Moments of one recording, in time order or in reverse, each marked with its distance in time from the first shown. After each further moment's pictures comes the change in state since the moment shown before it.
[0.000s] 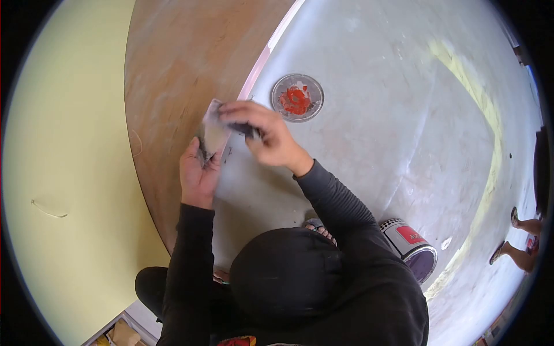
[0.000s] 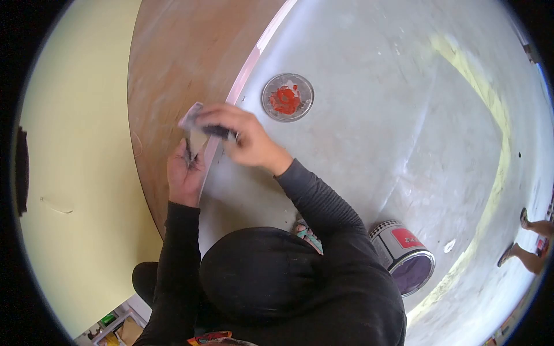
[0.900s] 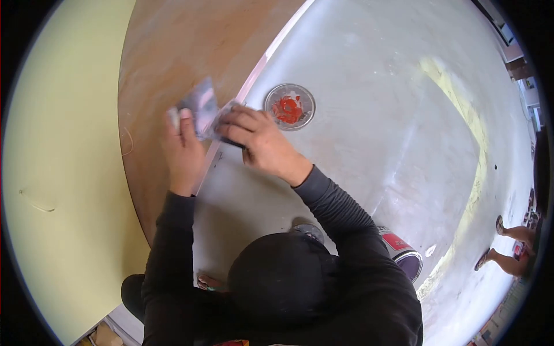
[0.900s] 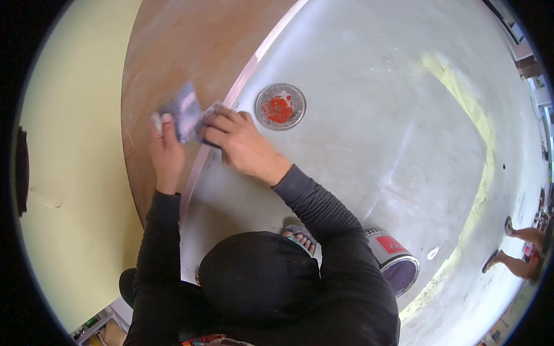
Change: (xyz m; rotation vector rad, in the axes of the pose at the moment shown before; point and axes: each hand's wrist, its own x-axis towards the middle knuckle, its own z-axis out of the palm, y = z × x) left_hand 0.002 0.002 0.076 1.574 0.238 0.897; right_hand 0.003 -0.011 -0.001 -0.755 -0.139 -0.070
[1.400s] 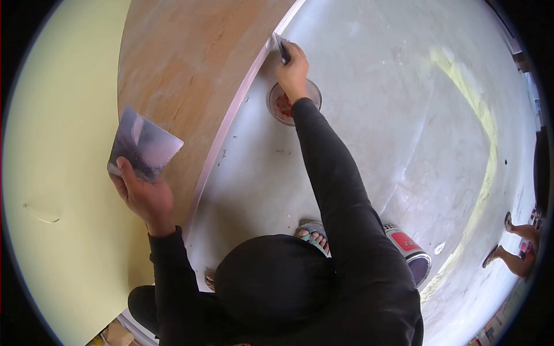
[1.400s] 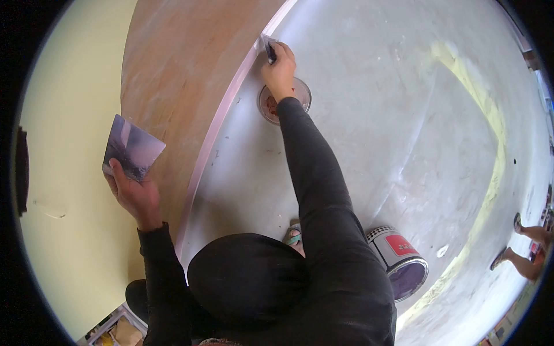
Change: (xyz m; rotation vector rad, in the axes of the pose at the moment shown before) left_hand -0.018 0.007 -0.057 -0.612 0.444 -0.225; right_hand 0.033 0.212 0.065 0.033 0.653 0.455
